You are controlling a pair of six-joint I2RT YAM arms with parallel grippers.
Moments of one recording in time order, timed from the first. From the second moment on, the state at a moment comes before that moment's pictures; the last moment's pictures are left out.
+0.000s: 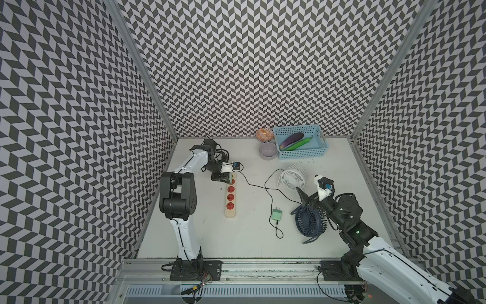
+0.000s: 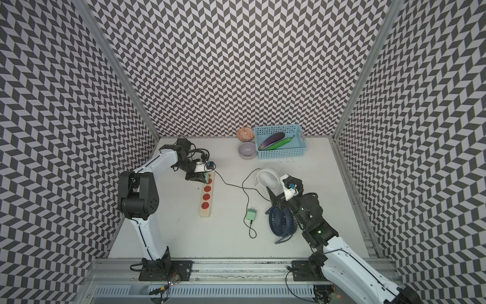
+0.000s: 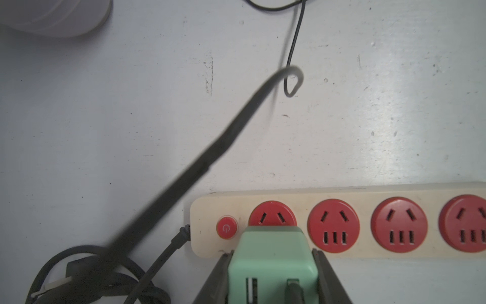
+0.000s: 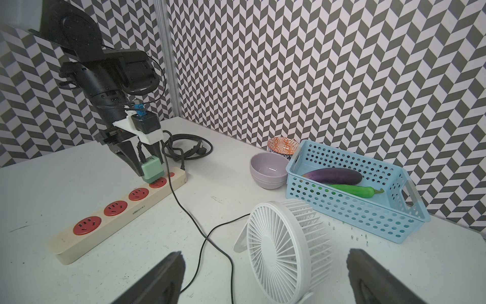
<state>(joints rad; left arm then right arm) -0.09 1.98 1.54 -0.98 0.44 1.50 0.53 0.71 0.34 0.28 0.04 -0.10</state>
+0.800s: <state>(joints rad) -0.08 1.95 1.48 -0.89 0.45 1.46 0.53 0.72 0.34 0.28 0.04 -0.10</state>
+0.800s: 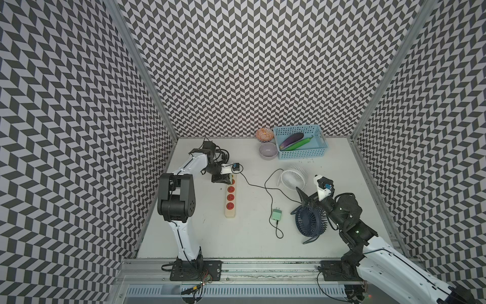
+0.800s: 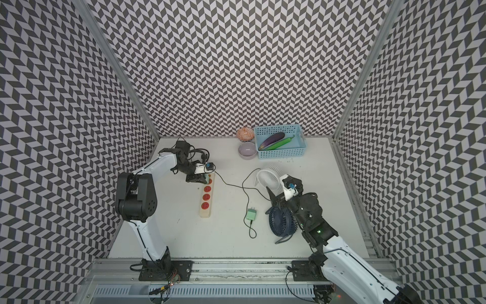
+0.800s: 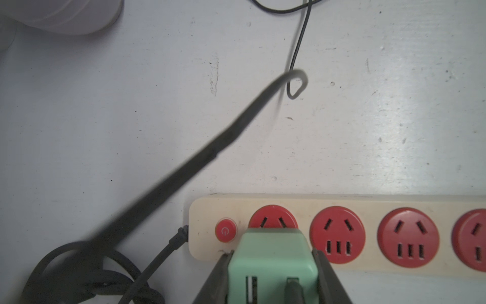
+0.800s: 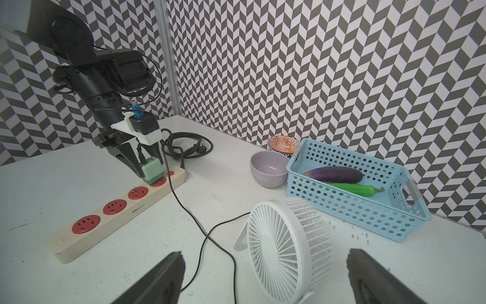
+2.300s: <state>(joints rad) -0.11 1.91 1.41 -0.80 0.42 1.39 0.53 0.71 0.34 0.28 0.03 -0.10</state>
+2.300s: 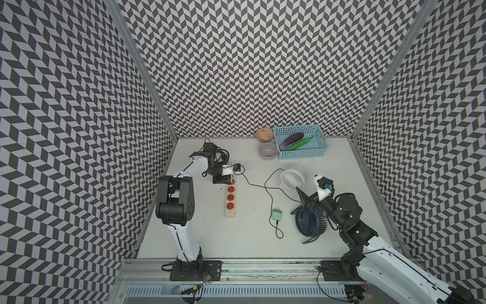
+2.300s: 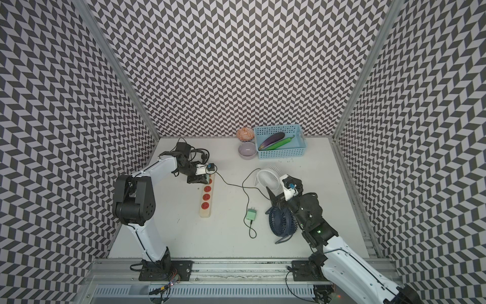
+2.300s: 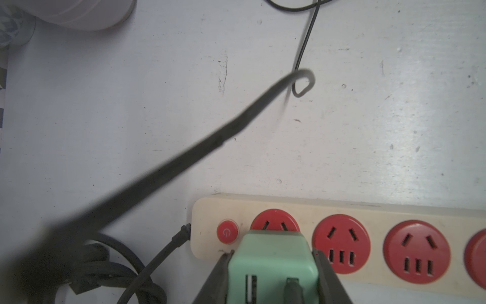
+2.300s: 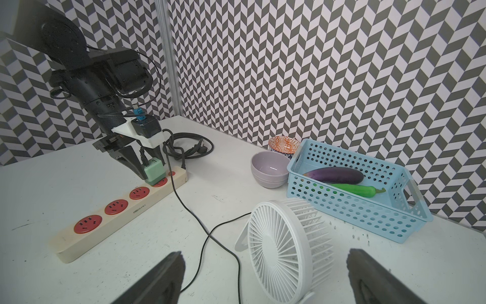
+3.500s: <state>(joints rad) -0.14 1.72 1.41 -0.80 0.45 1.34 0.53 0.68 0.33 0.29 0.02 -0.10</state>
